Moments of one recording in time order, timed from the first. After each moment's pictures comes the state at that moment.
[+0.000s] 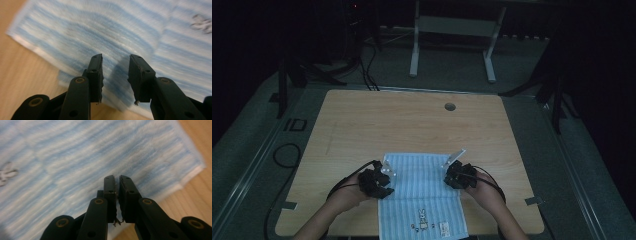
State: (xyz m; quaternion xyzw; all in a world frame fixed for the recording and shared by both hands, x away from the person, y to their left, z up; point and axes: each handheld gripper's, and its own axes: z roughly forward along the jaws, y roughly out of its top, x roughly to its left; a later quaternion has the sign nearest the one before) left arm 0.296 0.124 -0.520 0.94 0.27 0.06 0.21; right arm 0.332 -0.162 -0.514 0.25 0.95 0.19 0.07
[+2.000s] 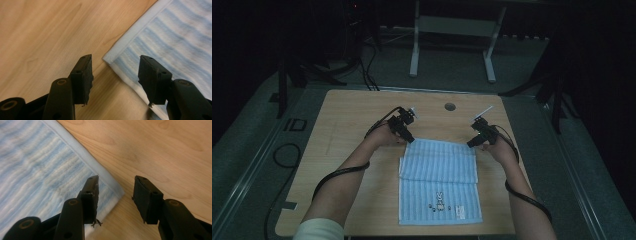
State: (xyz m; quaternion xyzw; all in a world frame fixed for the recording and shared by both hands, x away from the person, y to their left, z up) left arm 0.488 0.068 -0.506 0.92 0.35 0.06 0.18; right arm 0.479 -0.241 -0.501 0.43 0.89 0.16 0.08
